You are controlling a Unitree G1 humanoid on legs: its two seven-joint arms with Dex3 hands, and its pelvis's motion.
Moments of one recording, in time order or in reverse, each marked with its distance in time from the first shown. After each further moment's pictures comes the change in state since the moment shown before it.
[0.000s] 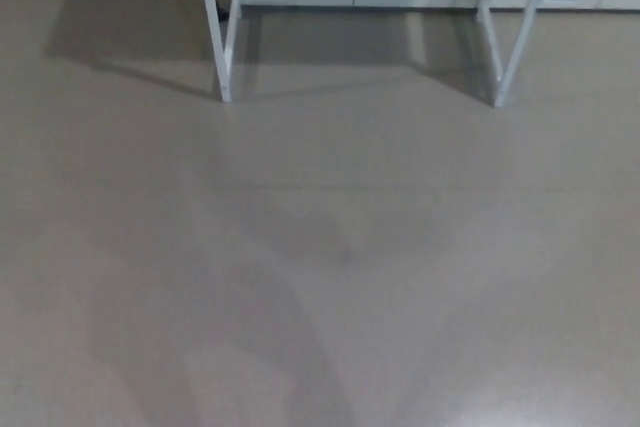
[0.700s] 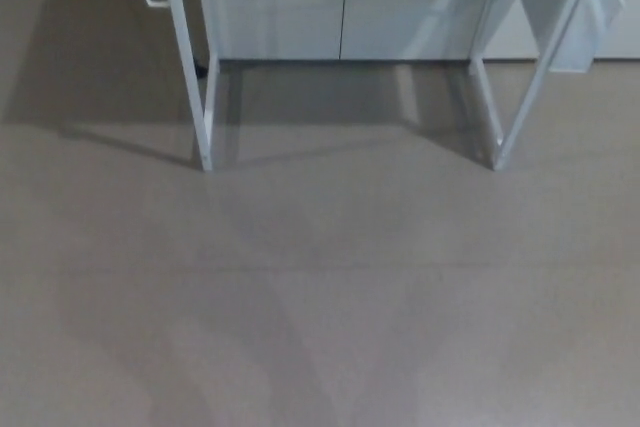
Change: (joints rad) left_arm 0.103 0.039 -0.079 0.022 0.057 -0.098 0.018; right_arm 0.082 -0.004 0.041 -0.022 -0.027 -0.027 -0.012
